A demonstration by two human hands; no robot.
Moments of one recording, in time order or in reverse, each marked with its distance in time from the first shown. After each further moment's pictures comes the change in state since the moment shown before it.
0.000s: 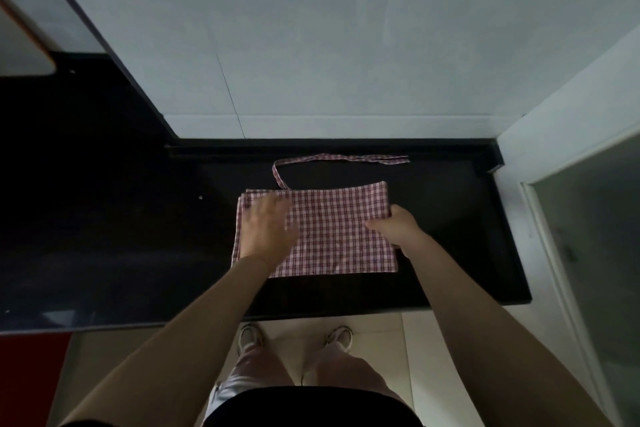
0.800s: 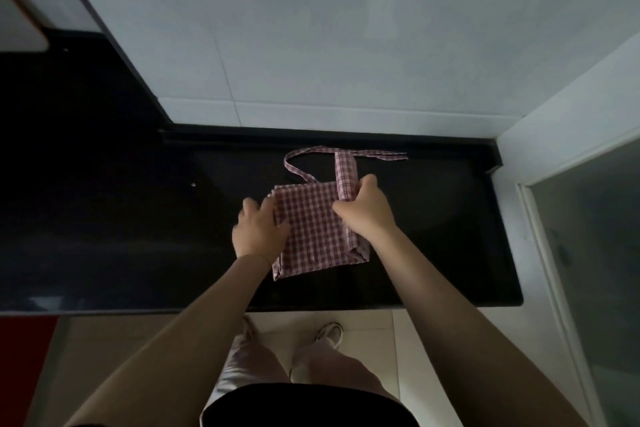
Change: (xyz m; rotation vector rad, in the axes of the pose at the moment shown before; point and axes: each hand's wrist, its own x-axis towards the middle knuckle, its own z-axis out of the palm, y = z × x) left_hand -0.007 0.001 0.022 -0.136 -0.037 -0.320; right_hand -0.045 -0.038 0.031 -0.209 0.125 -0.307
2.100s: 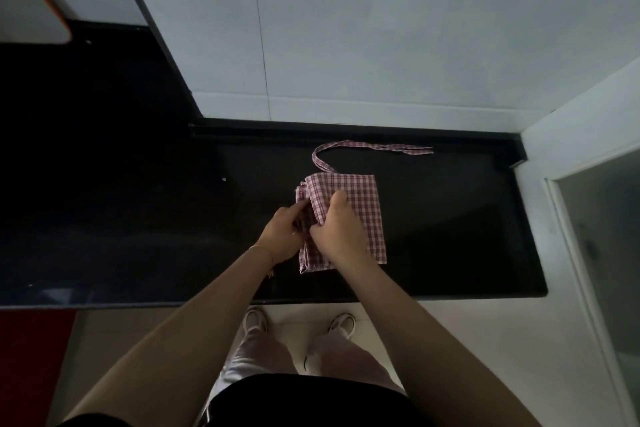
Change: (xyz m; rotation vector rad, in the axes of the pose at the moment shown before) left_hand 0.009 -0.045 -0.018 -0.295 -0.457 0.142; right_hand -0.028 -0.018 0.114 -0.302 0.116 -0.165
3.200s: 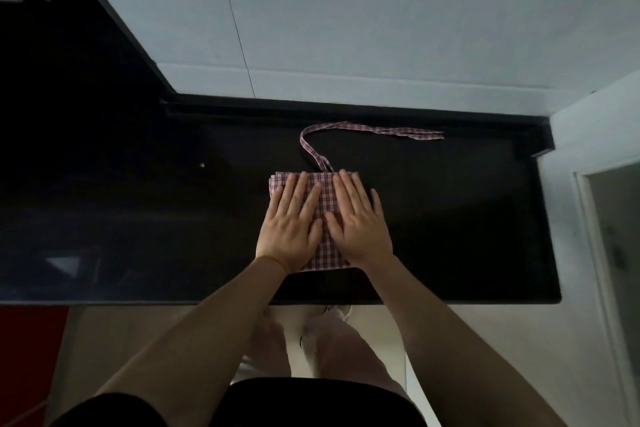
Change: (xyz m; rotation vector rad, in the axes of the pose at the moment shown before) left_hand 0.027 -0.001 0.059 0.665 0.283 0.230; right_hand 0.056 0.112 0.030 -0.341 0.093 -0.466
